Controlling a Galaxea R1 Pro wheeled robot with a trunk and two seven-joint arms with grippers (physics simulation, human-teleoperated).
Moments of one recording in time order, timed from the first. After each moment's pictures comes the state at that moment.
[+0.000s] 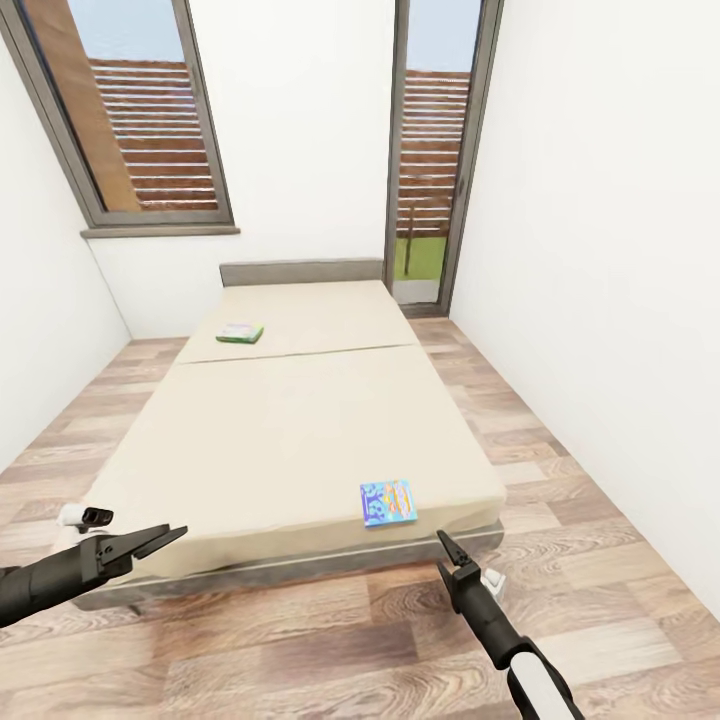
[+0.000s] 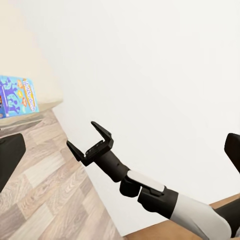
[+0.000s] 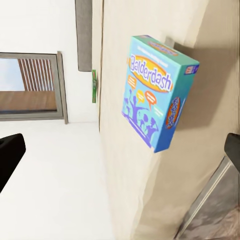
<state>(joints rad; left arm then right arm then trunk) -0.28 0.36 0.42 -1.31 0.30 0.99 -1.57 -0.31 0.07 -0.17 -0.75 -1.09 0.31 0.64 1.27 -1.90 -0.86</state>
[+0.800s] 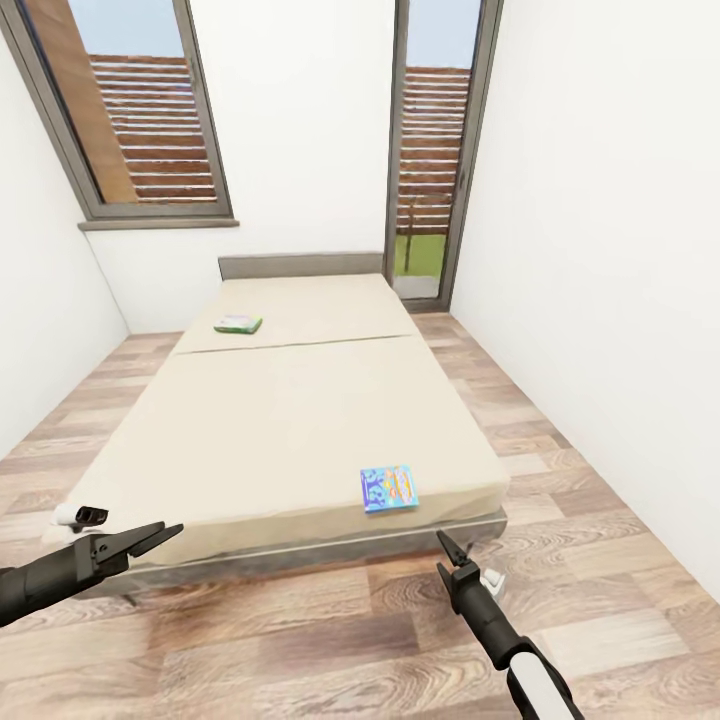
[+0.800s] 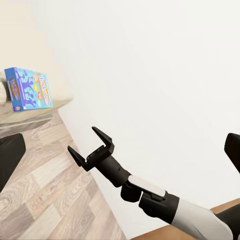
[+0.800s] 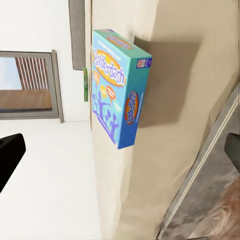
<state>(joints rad) -0.28 0.35 0.44 -1.31 0.30 0.99 -1.57 -0.31 0.07 -0.17 -0.75 -1.08 0.31 0.63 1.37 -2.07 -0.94</state>
